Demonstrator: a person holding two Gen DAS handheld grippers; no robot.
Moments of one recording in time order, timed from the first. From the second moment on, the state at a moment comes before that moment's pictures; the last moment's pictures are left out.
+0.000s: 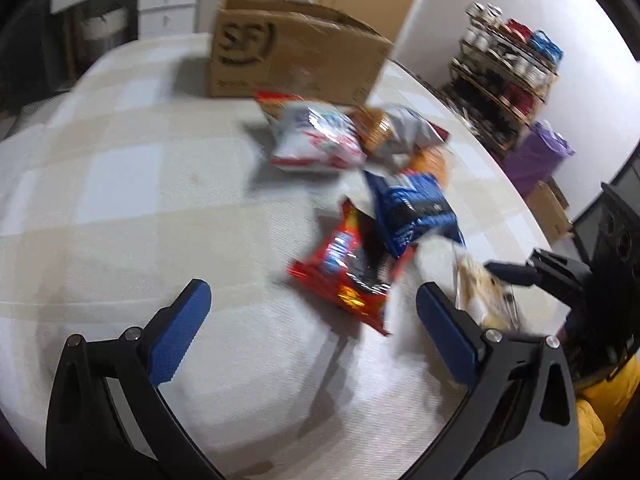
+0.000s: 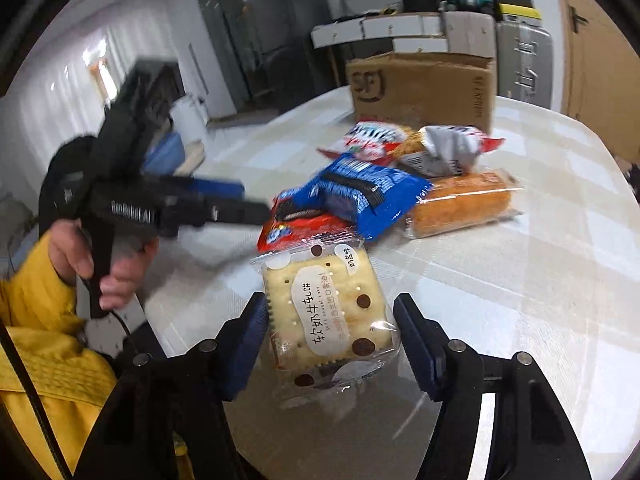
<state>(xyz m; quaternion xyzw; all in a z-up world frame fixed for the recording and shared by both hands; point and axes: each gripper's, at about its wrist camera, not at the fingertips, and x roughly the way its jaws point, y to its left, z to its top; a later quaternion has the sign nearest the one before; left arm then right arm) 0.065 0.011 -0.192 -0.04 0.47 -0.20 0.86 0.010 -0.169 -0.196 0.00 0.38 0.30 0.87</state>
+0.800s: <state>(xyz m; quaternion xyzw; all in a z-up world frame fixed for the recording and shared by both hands) 0.087 -0.035 -0.200 0.03 0.48 -0.23 0.85 0.002 -0.243 -0.181 0.16 0.33 0.29 0.88</state>
